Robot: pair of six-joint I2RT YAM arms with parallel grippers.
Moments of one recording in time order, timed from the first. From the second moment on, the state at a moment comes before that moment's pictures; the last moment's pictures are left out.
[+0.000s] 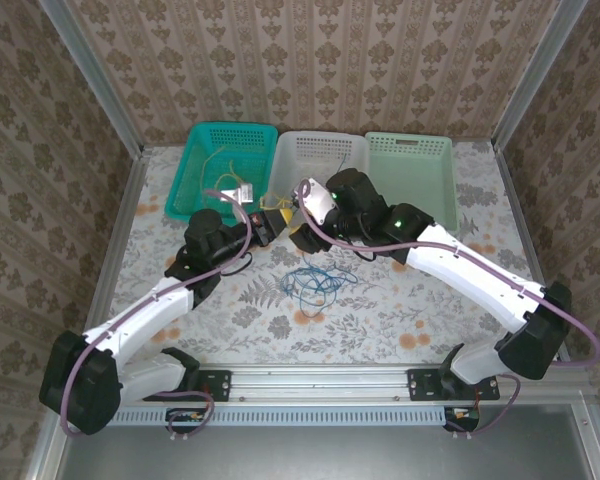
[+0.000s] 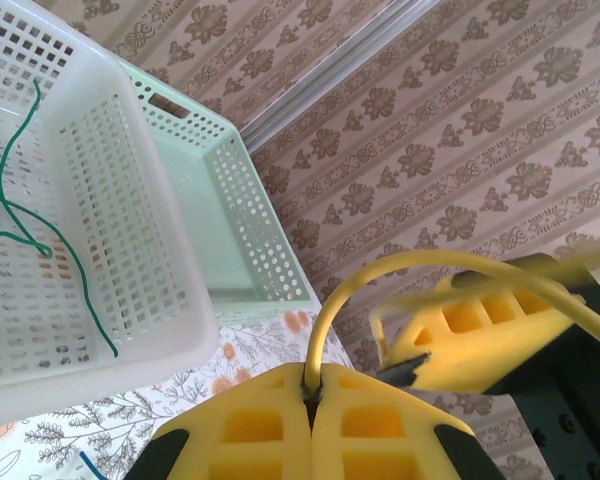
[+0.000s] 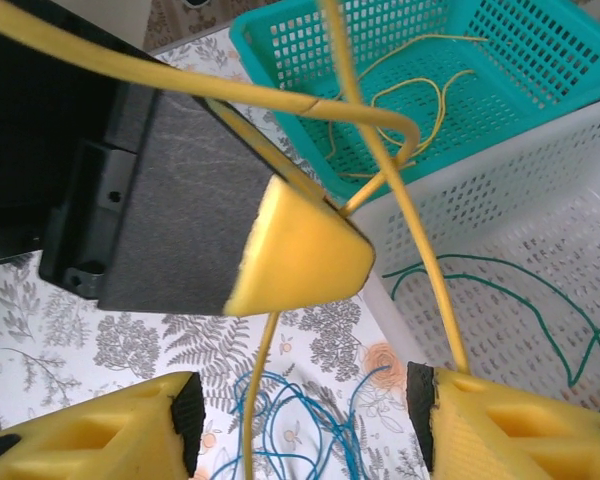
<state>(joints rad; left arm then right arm) -0.56 1.11 0.65 0.39 0.48 -0.87 0.78 1.44 1.41 -0.59 -0.10 -0.13</state>
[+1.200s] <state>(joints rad) -0.53 1.11 0.66 0.30 0.57 -0.84 0.80 1.45 1.38 -0.56 0.04 -0.21</state>
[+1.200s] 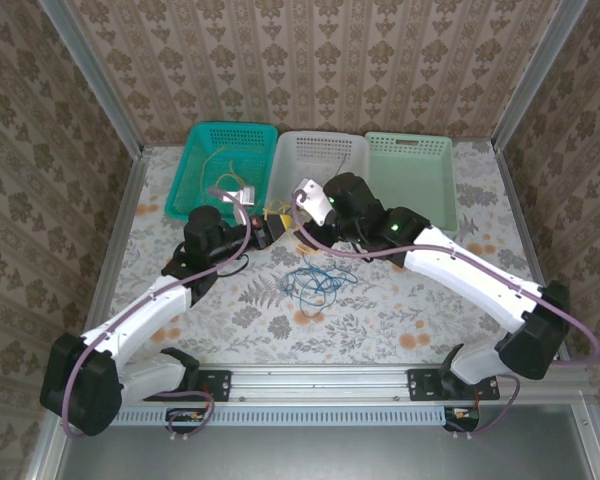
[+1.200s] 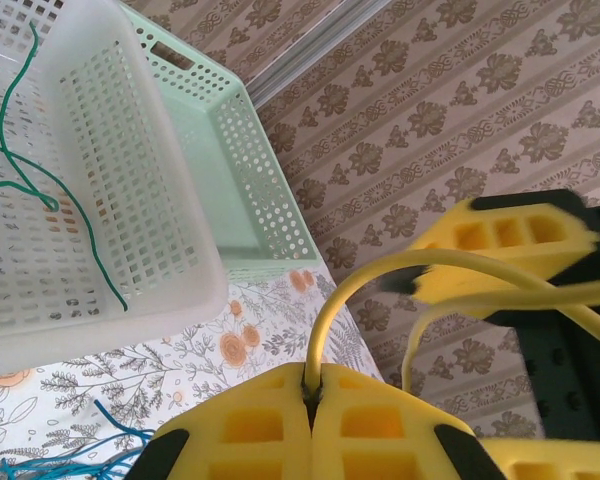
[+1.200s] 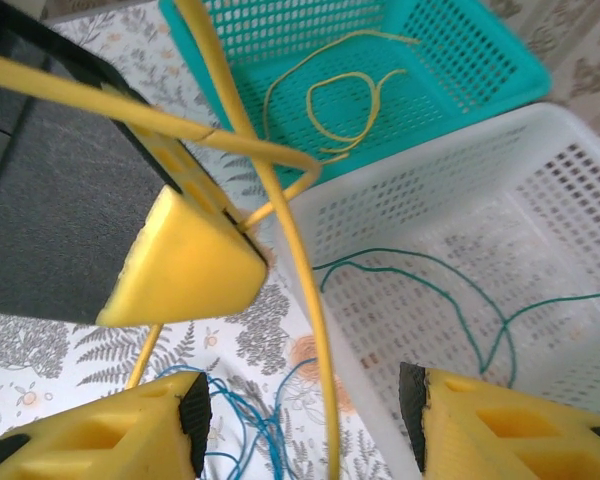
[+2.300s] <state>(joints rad) -0.31 1.11 0.57 0.27 0.54 -0.99 0.92 1.39 1.24 -0.49 0.04 -0.15</state>
